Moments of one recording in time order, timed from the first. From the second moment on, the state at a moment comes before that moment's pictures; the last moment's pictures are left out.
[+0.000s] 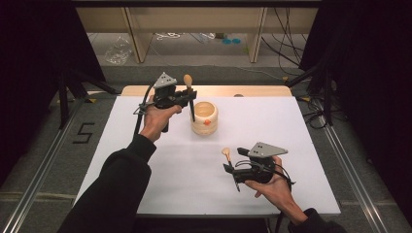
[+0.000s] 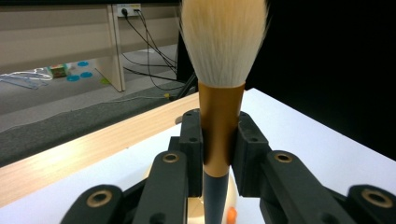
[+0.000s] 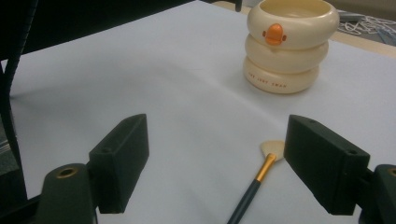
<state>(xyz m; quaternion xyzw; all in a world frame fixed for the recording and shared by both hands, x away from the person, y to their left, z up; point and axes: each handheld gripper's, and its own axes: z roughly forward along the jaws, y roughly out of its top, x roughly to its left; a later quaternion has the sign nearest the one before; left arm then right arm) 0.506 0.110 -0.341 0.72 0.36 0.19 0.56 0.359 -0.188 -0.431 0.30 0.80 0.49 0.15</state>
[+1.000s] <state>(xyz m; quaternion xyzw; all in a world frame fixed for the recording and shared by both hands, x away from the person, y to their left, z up) 0.534 0.084 -0.338 0.72 0.37 0.22 0.55 0.358 -0.187 -0.432 0.30 0.80 0.49 0.15</state>
